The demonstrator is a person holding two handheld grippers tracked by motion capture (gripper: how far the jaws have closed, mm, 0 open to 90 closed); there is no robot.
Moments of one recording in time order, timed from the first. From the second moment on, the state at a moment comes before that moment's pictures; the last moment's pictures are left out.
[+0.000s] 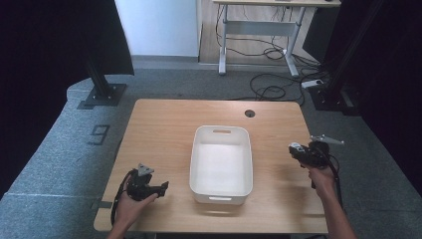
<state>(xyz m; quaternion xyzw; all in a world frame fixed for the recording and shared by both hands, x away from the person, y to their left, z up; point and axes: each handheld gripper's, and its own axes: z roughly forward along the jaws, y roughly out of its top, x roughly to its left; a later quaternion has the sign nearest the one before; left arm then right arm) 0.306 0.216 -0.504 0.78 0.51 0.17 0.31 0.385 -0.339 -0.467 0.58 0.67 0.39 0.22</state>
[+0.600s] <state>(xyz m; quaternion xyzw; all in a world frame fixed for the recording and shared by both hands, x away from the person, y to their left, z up) 0.306 0.217 -0.504 0.78 0.51 0.17 0.31 0.377 -0.319 -0.448 0.55 0.69 0.41 0.24</state>
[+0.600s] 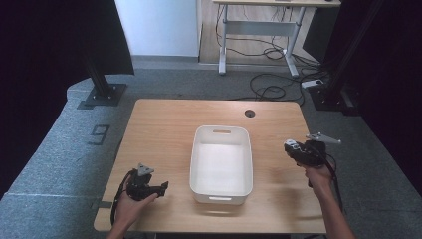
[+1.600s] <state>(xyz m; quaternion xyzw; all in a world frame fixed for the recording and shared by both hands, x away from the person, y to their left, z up) 0.306 0.216 -0.504 0.79 0.51 0.16 0.31 0.370 -0.297 -0.434 0.52 0.69 0.43 0.25</state>
